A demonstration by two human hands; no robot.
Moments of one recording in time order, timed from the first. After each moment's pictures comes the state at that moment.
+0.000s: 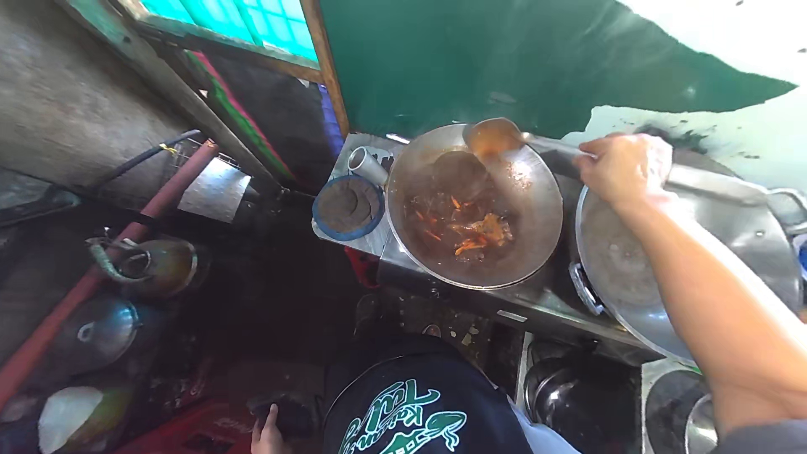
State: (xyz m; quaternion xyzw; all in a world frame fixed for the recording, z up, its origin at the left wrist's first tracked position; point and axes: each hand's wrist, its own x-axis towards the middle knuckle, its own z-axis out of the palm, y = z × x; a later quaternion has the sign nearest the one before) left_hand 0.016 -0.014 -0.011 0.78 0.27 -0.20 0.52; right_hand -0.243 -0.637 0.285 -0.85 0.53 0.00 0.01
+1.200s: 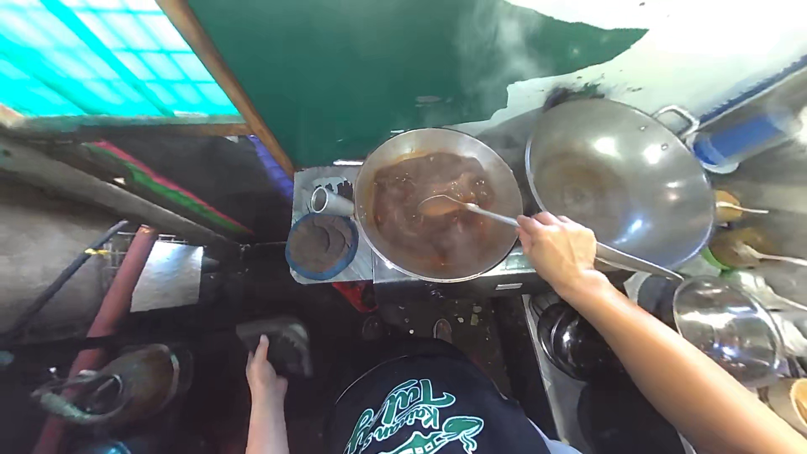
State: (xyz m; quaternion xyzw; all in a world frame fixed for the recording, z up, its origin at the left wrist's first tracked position) left_hand 0.194 -0.230 0.050 0.72 0.02 -0.37 0.59; right_hand -0.243 -0.457 0.241 -0.81 0.59 -0.05 -0.03
